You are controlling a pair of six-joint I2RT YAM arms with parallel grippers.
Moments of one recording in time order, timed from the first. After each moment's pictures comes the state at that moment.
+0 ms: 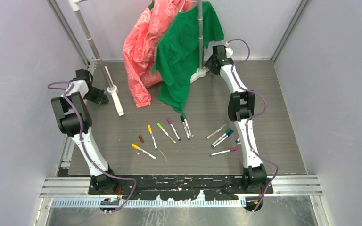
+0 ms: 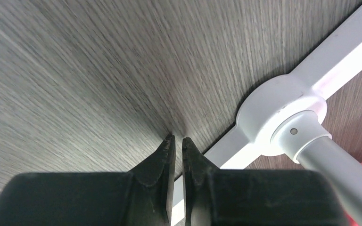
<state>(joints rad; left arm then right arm) 0.31 2.12 1.59 -0.65 0.08 -0.89 0.18 2.77 2.65 -0.60 0.17 0.74</state>
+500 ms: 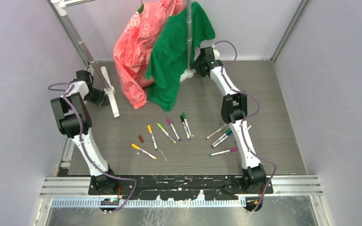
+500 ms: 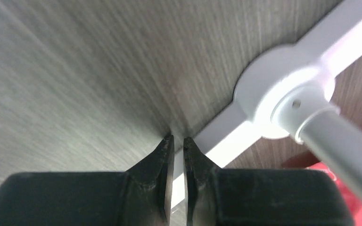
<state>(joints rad) 0.31 2.11 1.56 -0.64 0.09 -0.90 0.28 2.80 2.68 -0.58 0.05 0.81</state>
